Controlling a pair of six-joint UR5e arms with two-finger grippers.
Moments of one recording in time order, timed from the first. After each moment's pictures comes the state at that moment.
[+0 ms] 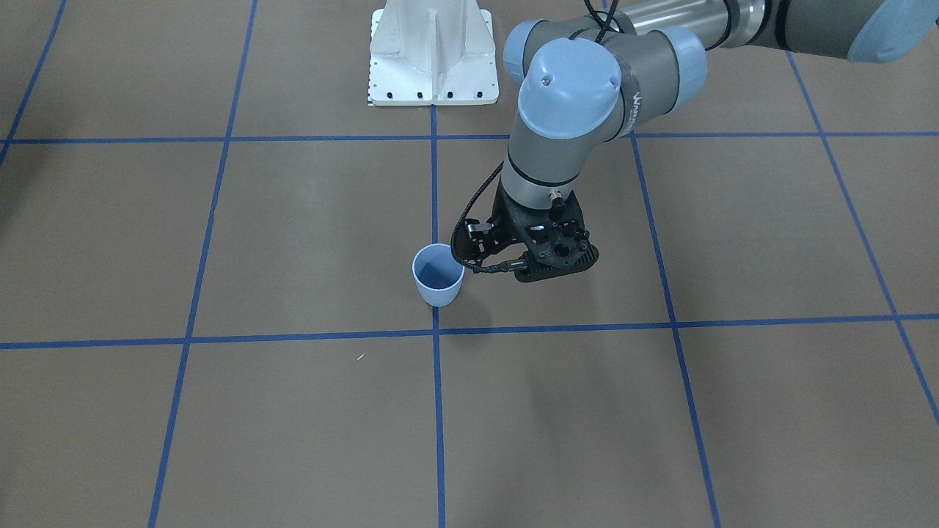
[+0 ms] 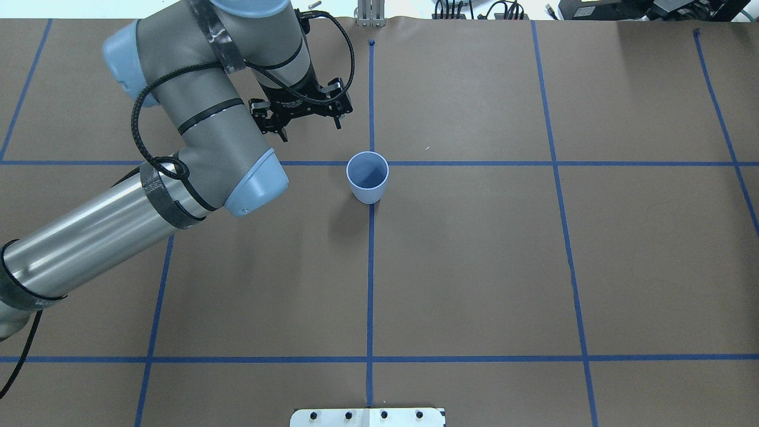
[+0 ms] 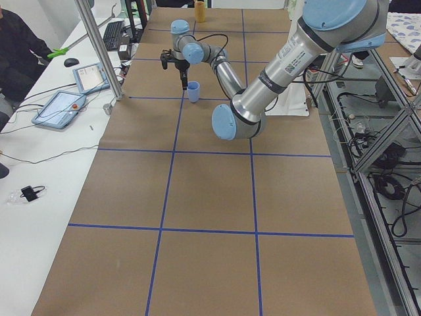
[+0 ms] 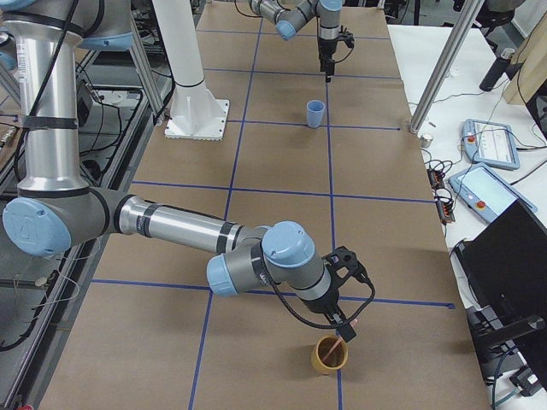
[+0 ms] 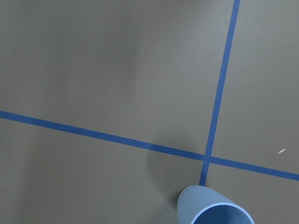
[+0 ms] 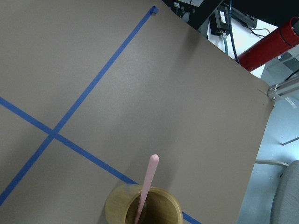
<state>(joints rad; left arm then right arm) -0.77 -2.44 -1.53 -1.49 -2.07 -1.26 1.76 -1.60 1.44 -0.99 2.21 -0.44</state>
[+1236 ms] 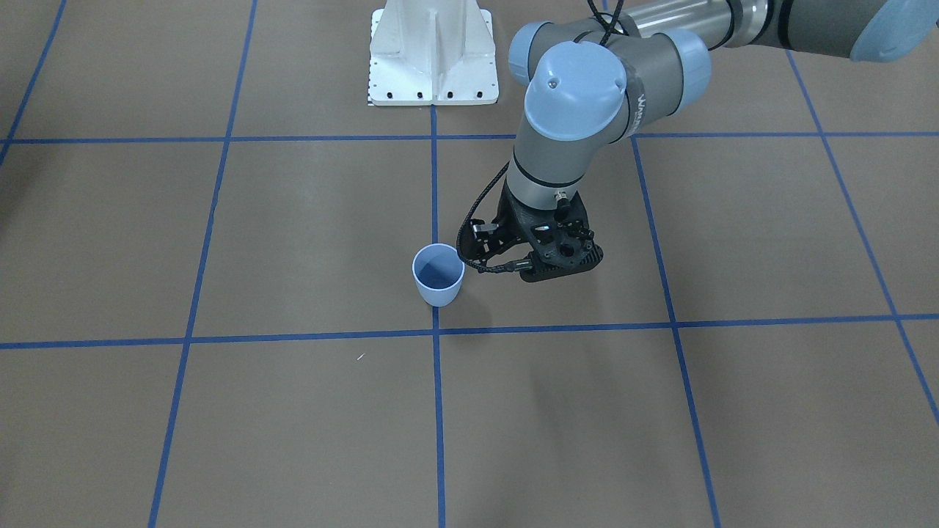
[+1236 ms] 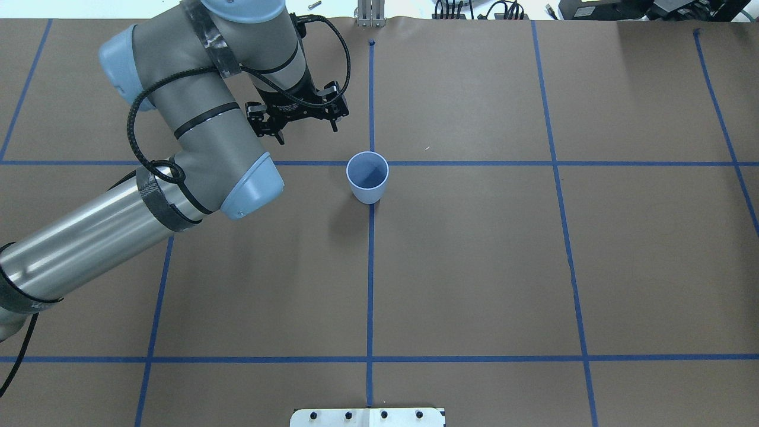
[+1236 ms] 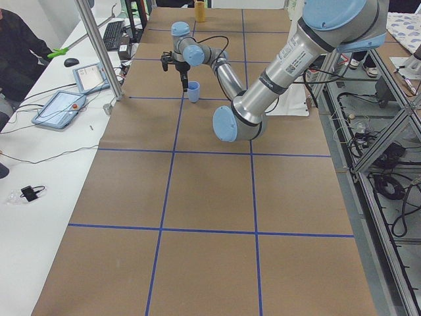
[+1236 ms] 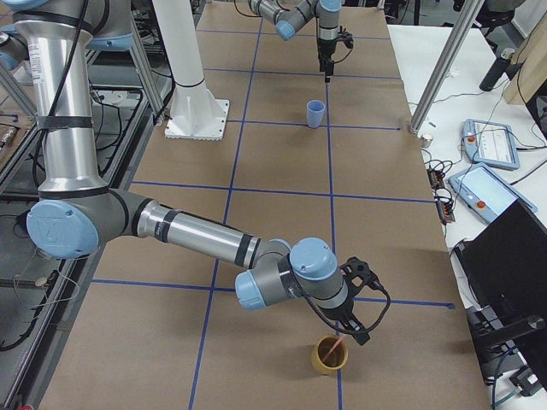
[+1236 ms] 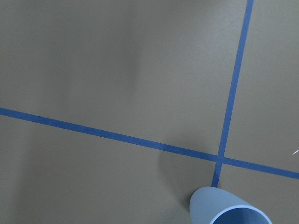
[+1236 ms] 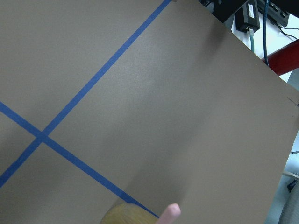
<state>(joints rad) -0.77 -2.43 -1.54 -1.50 -2.07 -1.26 1.65 -1.51 1.27 -0.90 2.15 -0.43</state>
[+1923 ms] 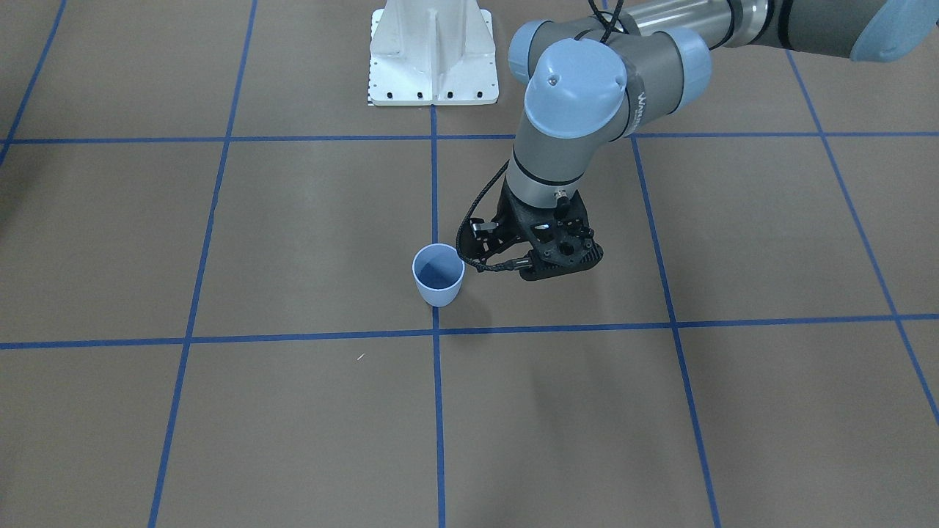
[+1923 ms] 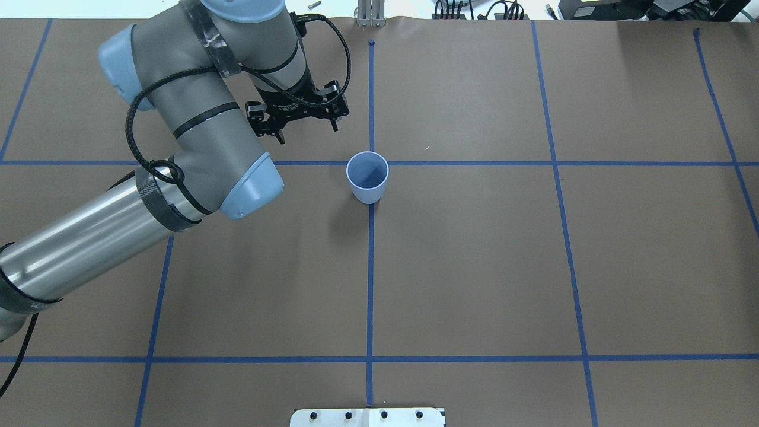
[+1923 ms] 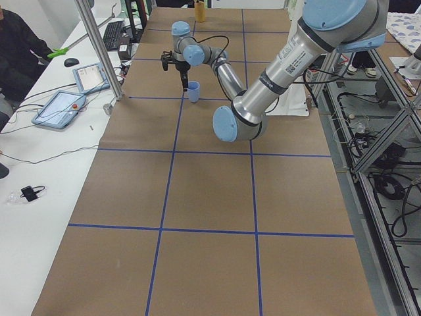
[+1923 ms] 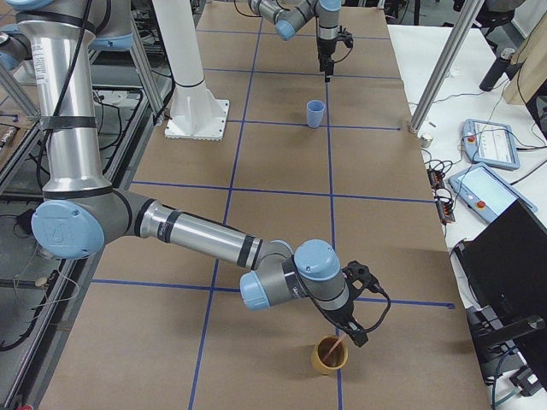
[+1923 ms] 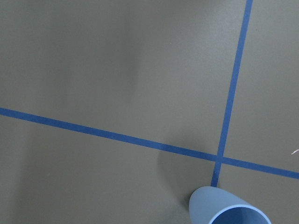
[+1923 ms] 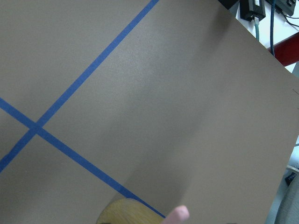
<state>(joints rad) -0.77 -2.43 -1.54 -1.50 -2.07 -1.26 1.63 -1.51 1.25 -0.90 2.13 -0.43</state>
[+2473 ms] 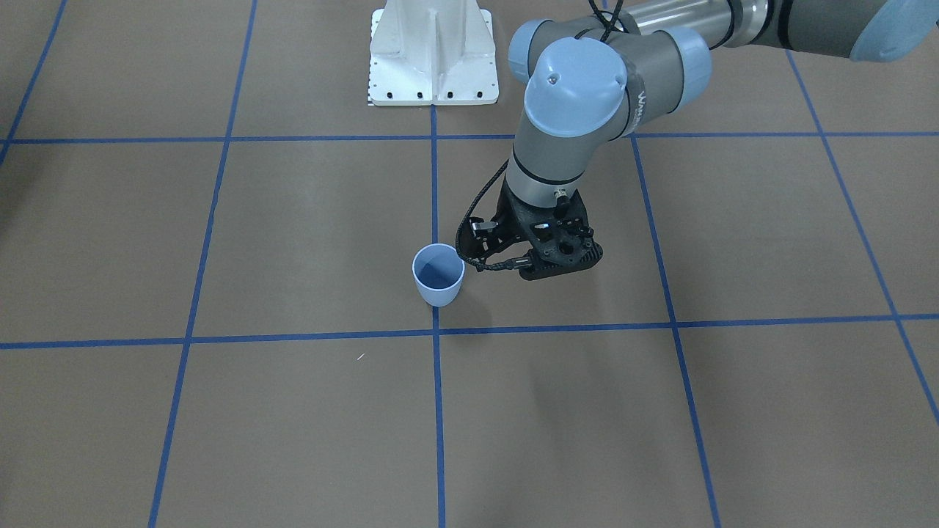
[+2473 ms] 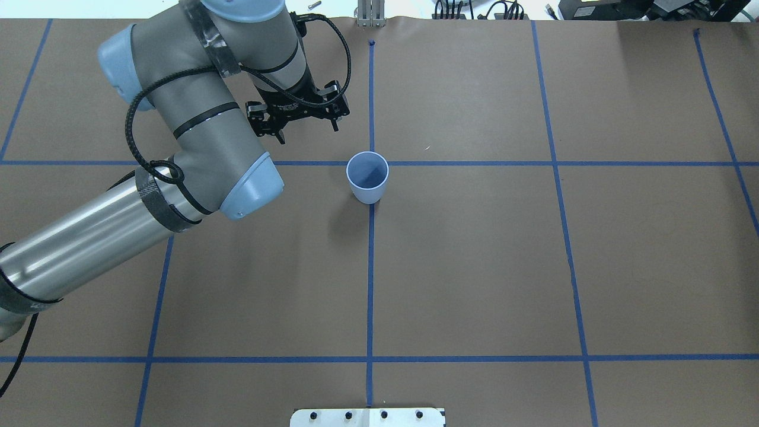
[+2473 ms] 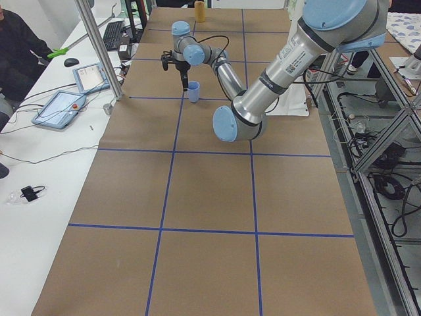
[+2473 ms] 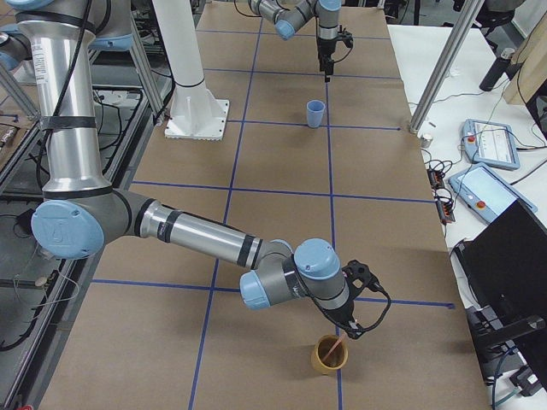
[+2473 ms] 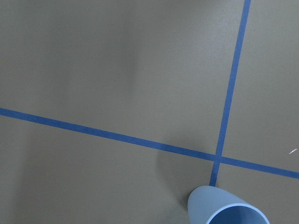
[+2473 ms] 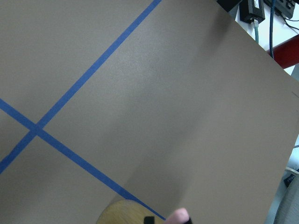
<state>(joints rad) -0.77 -2.43 -1.55 -1.50 -2.07 -1.26 1.63 -1.51 1.25 -0.90 2.13 -0.44</state>
